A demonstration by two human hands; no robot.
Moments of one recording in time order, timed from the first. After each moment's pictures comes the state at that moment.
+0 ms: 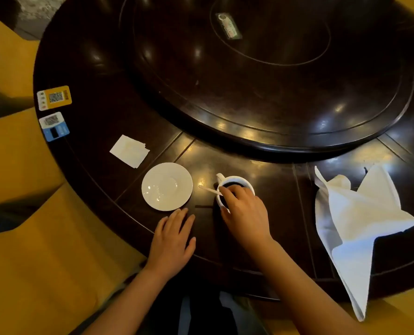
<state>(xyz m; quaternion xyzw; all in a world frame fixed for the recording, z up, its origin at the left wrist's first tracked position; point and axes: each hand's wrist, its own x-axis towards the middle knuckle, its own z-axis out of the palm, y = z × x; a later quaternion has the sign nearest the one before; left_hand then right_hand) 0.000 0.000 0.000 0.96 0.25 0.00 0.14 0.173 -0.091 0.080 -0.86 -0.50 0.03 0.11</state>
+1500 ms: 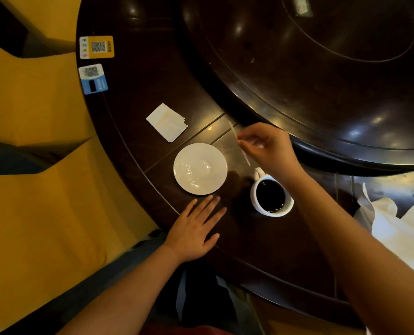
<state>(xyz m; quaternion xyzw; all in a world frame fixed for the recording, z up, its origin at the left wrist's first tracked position) -0.008 0.008 -0.025 0.97 0.19 -0.03 0.16 0.219 0.019 0.119 -0.73 -0.54 0.21 0.37</state>
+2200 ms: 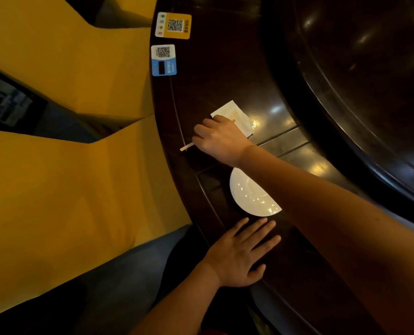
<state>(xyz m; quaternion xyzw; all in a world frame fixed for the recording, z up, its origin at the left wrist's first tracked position) -0.010 0.007 -0.030 0.96 0.19 -0.01 0.19 0.104 0.190 0.025 -0.43 -0.90 -0.07 0.02</state>
